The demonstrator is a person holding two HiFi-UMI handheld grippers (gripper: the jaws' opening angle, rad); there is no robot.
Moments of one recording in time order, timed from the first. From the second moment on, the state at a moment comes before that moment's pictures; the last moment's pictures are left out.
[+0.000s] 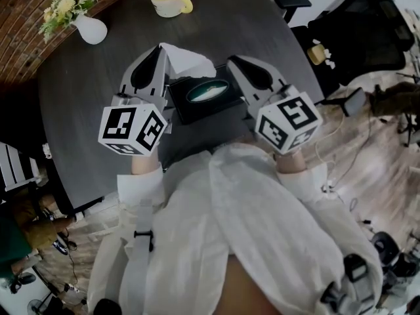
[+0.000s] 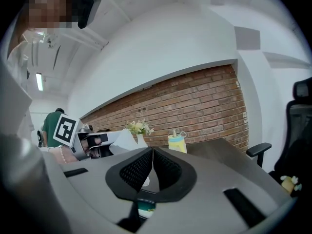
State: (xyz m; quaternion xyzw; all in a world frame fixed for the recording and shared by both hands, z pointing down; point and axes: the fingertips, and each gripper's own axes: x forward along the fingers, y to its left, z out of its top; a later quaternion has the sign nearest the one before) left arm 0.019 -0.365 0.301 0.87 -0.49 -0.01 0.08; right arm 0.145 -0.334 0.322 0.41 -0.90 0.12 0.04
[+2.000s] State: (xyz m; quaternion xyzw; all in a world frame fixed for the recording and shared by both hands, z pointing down) left arm 0.033 -0.349 0.336 0.87 -0.48 0.00 0.12; right arm 0.147 -0.327 0.347 0.40 -0.90 0.14 0.06
